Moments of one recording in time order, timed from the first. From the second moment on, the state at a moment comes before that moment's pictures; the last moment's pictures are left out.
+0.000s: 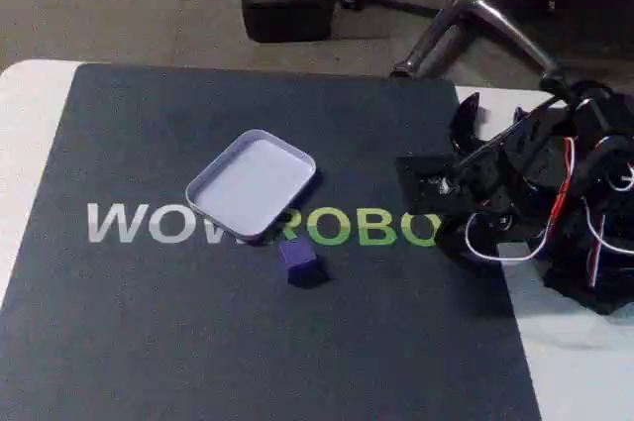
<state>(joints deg) 8.2 189.5 181.8 73.6 -101.7</state>
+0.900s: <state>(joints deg) 7.9 189.7 181.8 73.1 -108.8</state>
